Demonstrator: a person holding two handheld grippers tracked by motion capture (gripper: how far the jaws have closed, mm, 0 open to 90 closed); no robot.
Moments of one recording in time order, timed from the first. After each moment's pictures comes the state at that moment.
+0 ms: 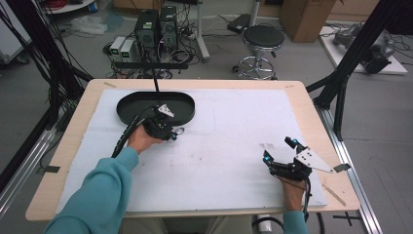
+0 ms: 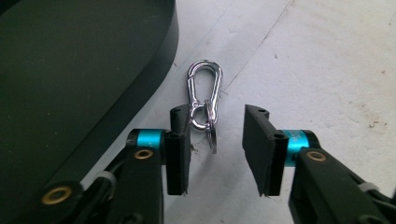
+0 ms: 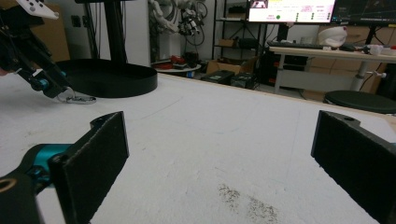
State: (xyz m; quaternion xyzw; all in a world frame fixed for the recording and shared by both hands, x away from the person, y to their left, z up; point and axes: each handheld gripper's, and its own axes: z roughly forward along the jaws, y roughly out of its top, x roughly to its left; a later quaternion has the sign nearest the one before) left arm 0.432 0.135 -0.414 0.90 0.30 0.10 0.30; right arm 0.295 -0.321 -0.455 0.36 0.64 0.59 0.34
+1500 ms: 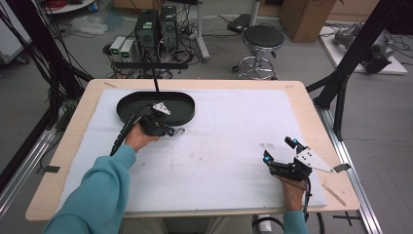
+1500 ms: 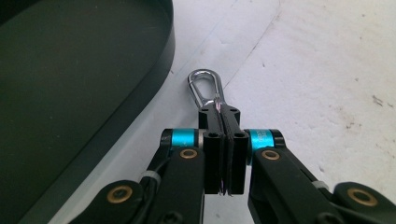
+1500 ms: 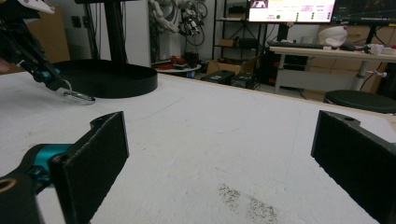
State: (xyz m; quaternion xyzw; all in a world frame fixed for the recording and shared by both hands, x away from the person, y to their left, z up) left arm 0.431 0.146 -0.404 0.89 0.29 0.08 0.34; right arm 0.295 -0.321 -0.455 0.36 0.64 0.59 0.34
